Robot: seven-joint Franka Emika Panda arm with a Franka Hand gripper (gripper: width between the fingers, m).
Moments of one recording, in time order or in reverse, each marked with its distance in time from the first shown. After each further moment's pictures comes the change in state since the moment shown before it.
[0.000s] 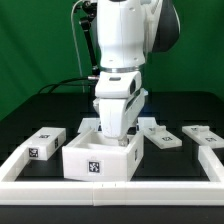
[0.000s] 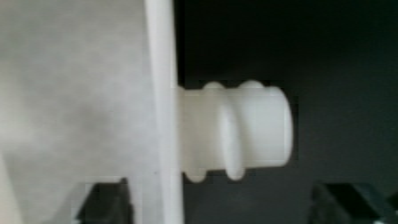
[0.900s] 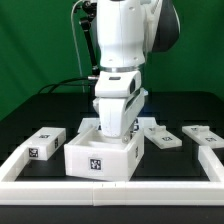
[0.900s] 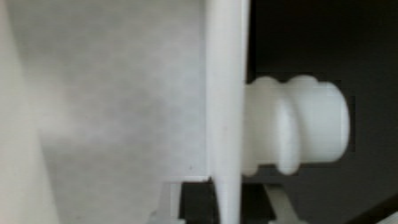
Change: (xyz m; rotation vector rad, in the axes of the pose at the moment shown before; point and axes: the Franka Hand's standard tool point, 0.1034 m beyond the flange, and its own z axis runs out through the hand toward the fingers) arm 0.000 0.002 -0.001 -0.007 0.002 0.000
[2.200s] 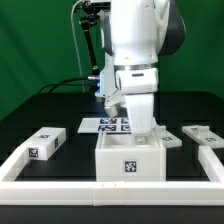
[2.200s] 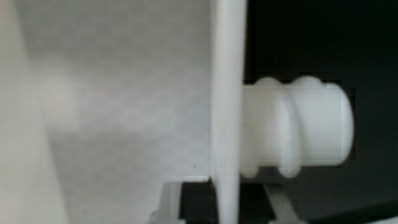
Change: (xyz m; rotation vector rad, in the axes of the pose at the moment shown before) arm 0.041 -0.001 0.002 -0.089 0.013 -0.301
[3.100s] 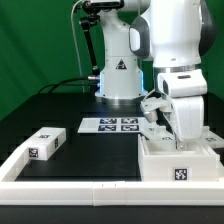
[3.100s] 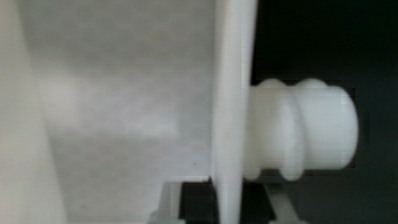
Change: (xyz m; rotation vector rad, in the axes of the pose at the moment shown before) arm 0.066 0.038 0.005 -0.019 0.023 -0.022
